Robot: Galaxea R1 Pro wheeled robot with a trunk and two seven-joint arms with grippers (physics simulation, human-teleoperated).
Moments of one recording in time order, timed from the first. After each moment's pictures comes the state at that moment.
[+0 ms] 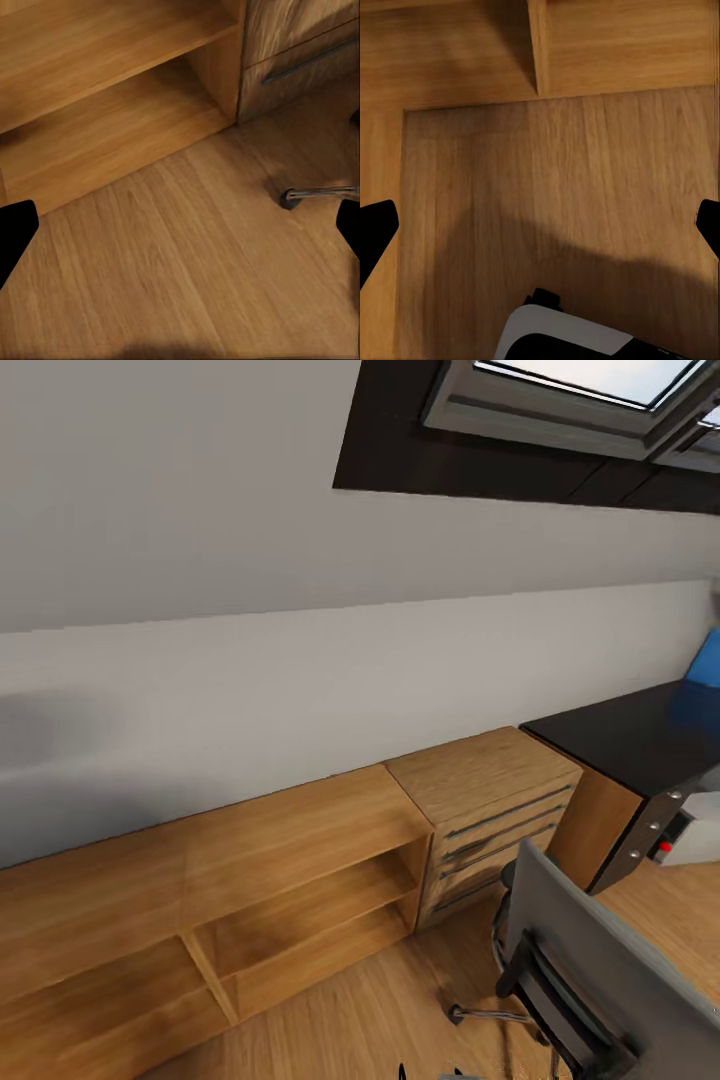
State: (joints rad) left arm -0.12 0.04 -0.43 -0.27 0.66 -0.49 0.22; right arm -0.30 0.17 0.83 -0.09 -0.76 -0.72 -0.17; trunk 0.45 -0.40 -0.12
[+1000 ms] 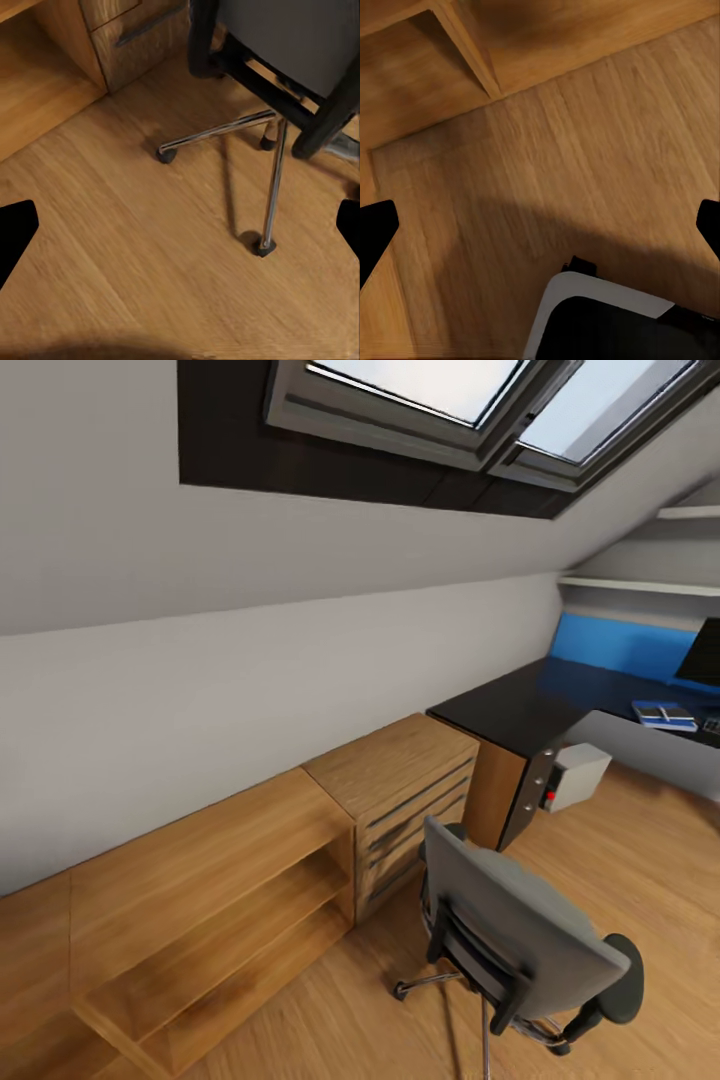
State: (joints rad) left arm -0.12 0.04 -0.43 -0.16 0.66 -0.51 0.22; right arm -0.28 0.13 0.82 0.01 -0.75 -0.74 -0.17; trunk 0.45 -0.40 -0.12
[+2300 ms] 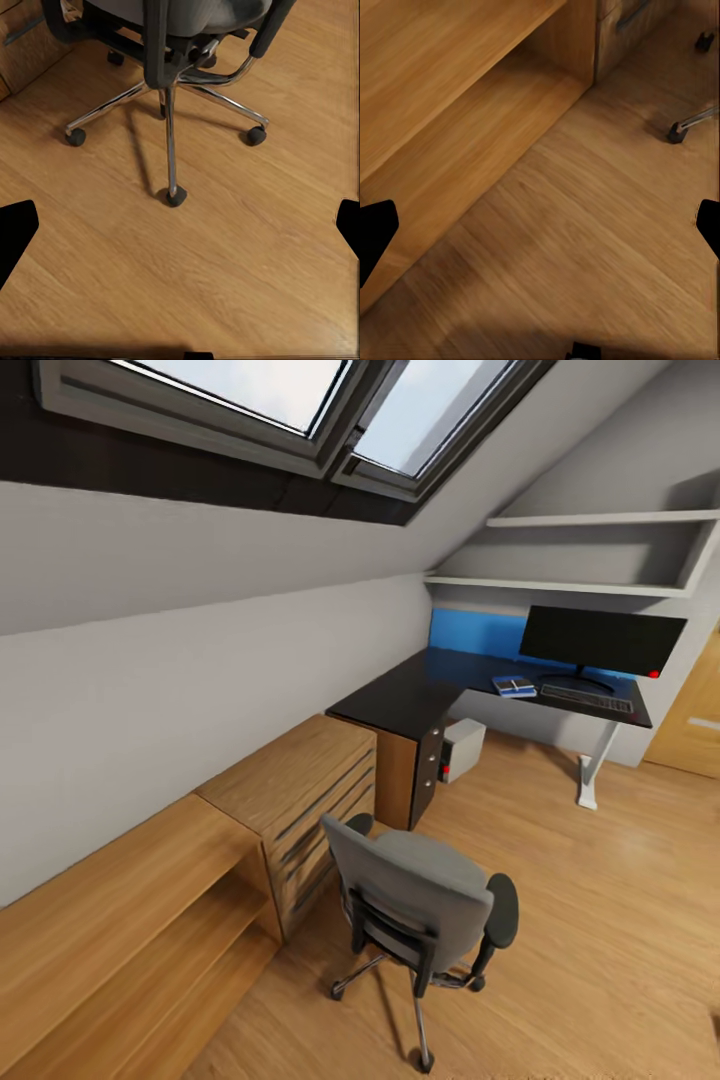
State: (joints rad) left arm -0.12 0.01 -0.44 -0.02 0.45 -0.87 0.22; right arm -0.09 0.07 0.83 0.02 -0.67 -0.98 -0.17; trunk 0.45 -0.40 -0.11
